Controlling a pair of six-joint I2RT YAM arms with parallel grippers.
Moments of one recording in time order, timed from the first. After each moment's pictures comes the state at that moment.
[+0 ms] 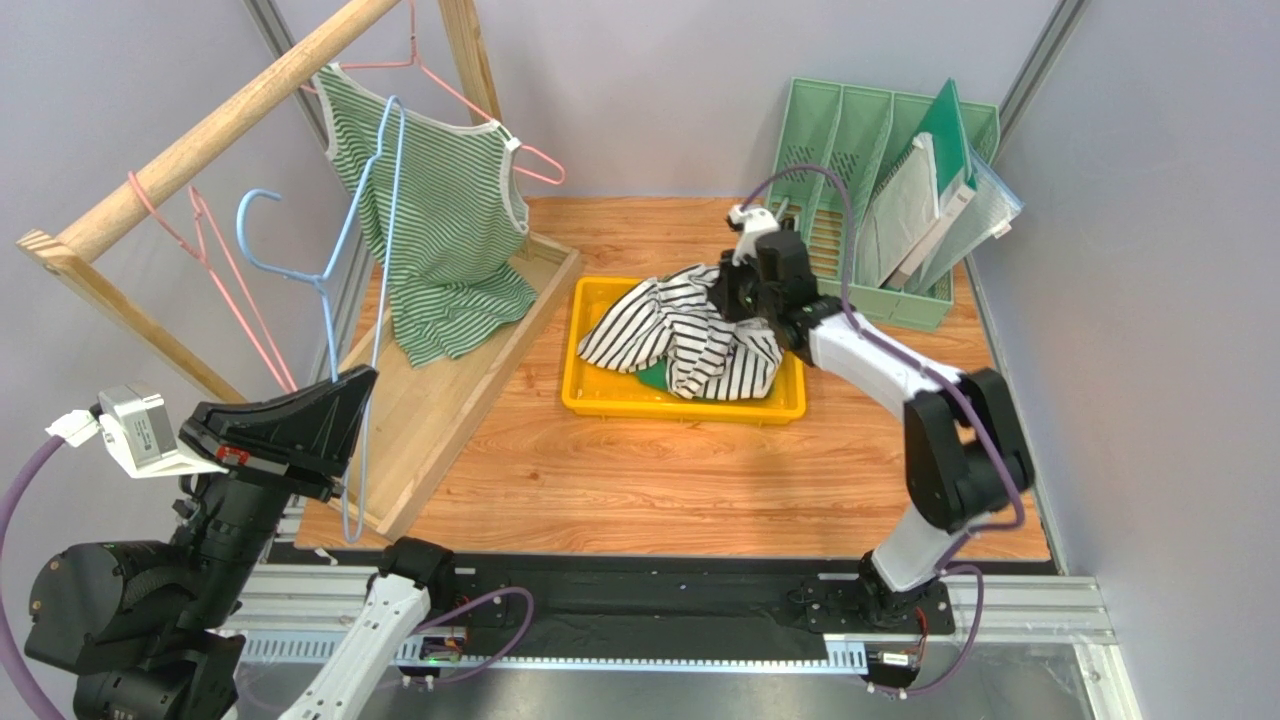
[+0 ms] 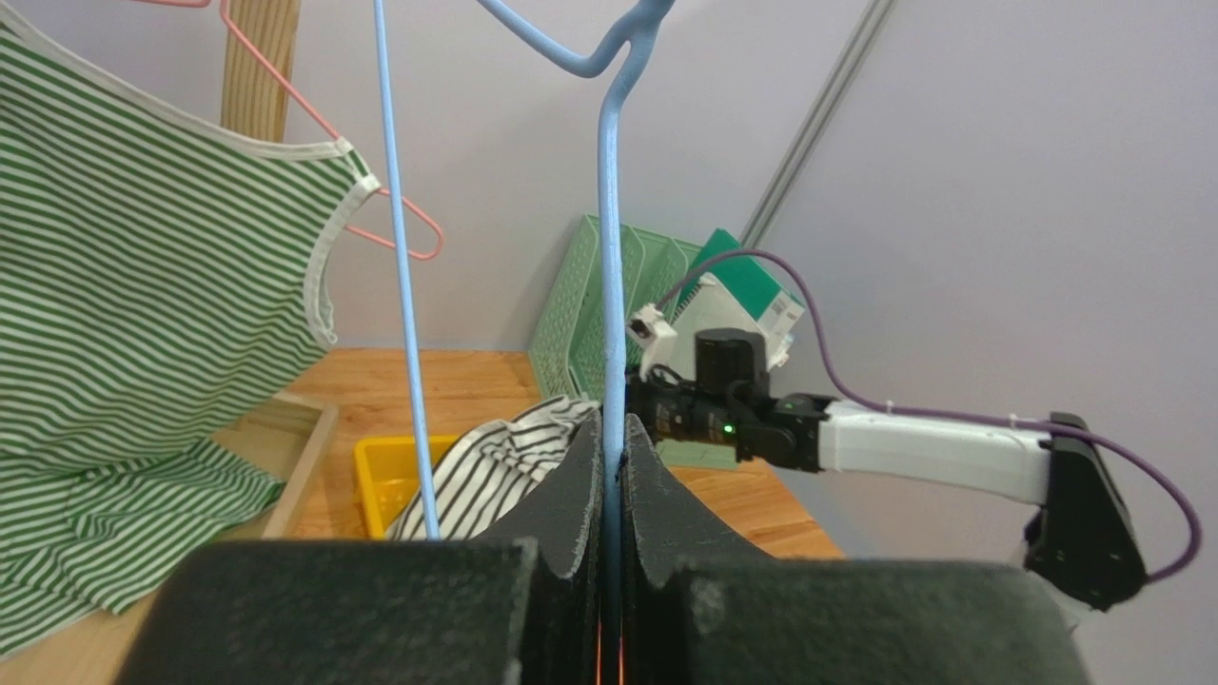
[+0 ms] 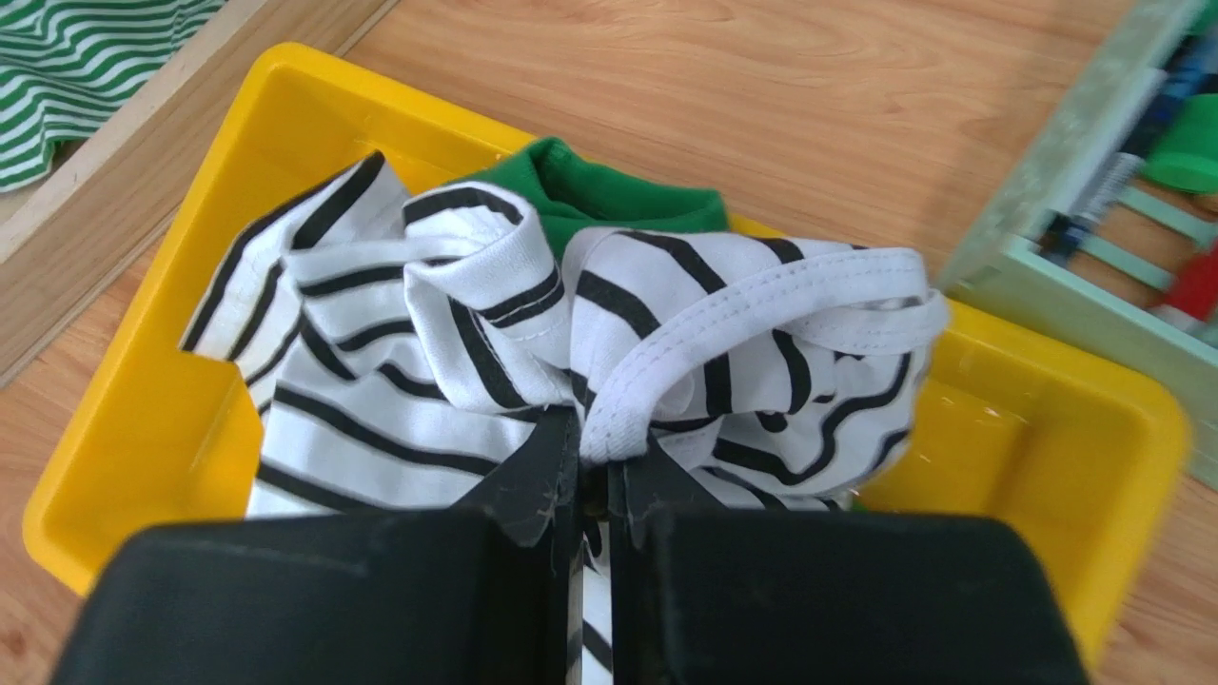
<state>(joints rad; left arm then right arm) -0.27 0.43 1.47 -0.72 0.15 -0.47 0.40 1.63 1.10 0.04 -0.11 0.17</state>
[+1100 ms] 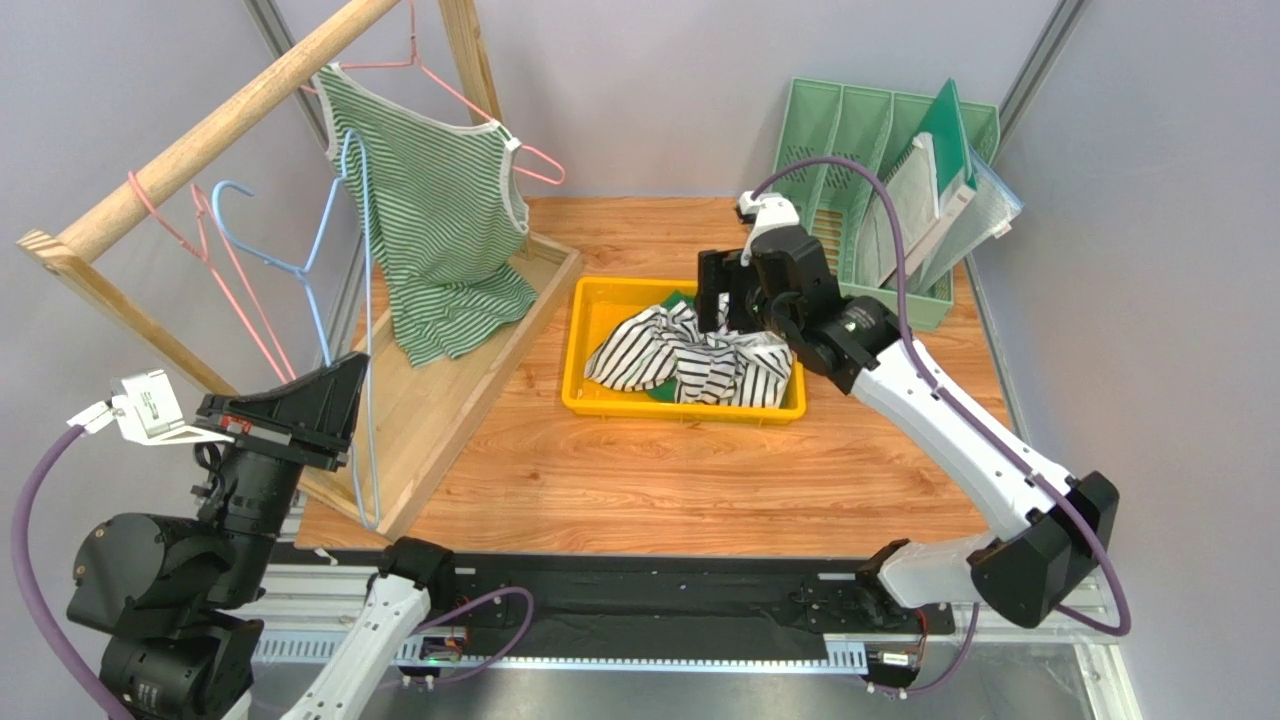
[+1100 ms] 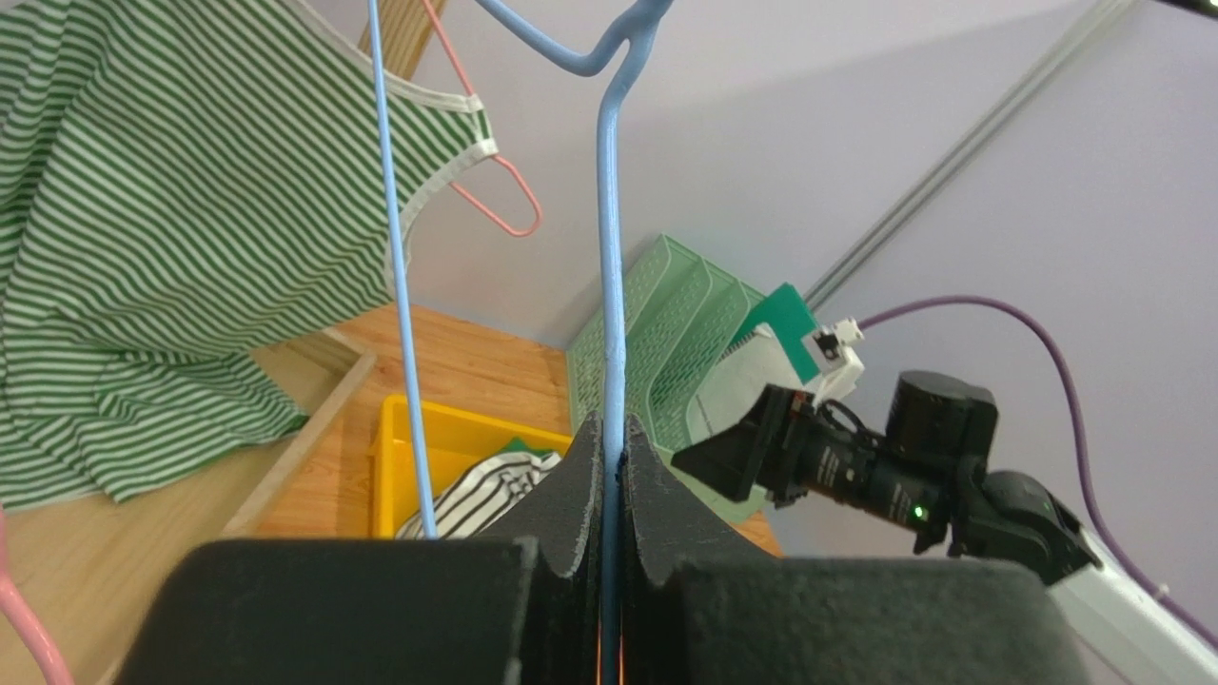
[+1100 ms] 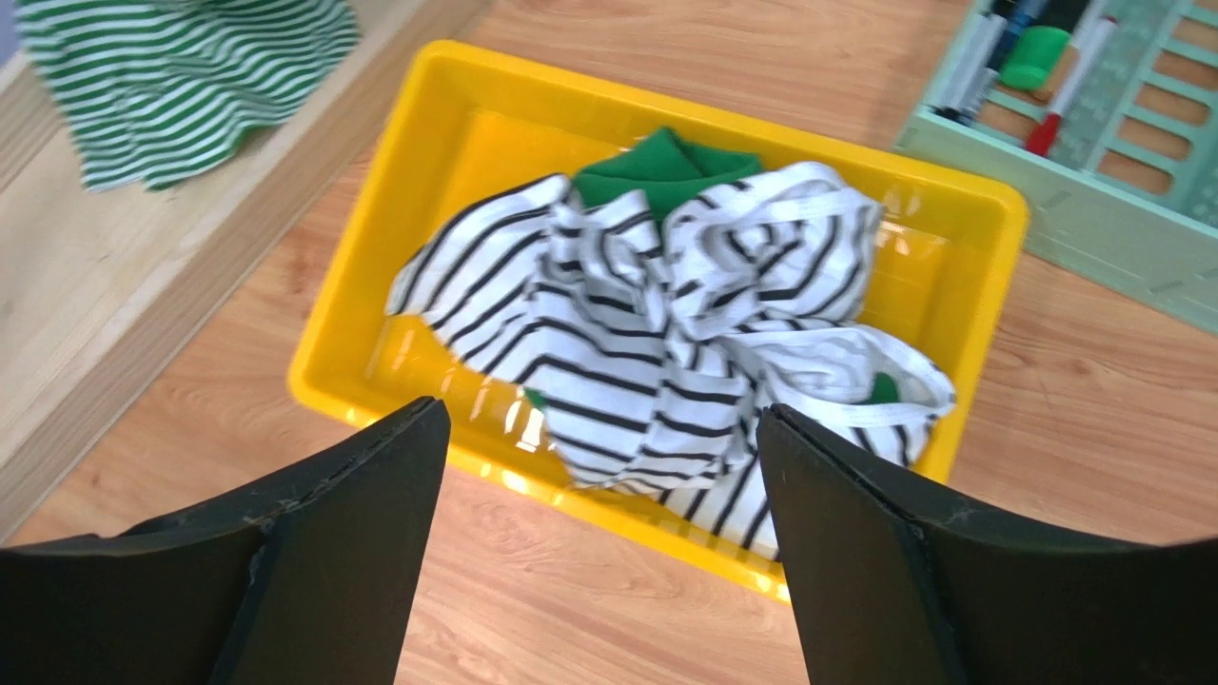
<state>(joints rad) -0.27 0.41 1.39 -0.74 -0.04 -0.60 0.63 1.34 1.34 -0.55 0.20 0.32</state>
